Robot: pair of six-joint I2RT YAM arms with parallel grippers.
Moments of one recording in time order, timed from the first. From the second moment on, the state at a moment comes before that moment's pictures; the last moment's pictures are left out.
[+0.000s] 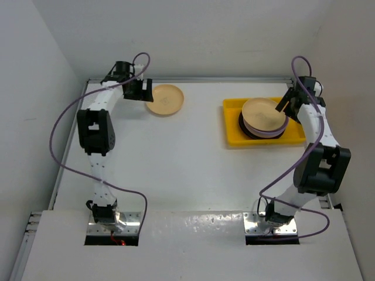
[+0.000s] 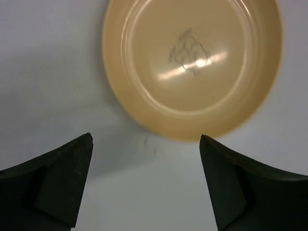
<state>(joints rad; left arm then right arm) -0.01 2.20 1.96 -0.66 0.36 0.09 -0.24 1.66 1.34 -0.59 0.24 0.38</state>
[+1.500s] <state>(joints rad) -0.25 2.02 2.02 -0.99 0.66 0.37 0.43 1.69 1.30 -0.33 -0.07 0.36</state>
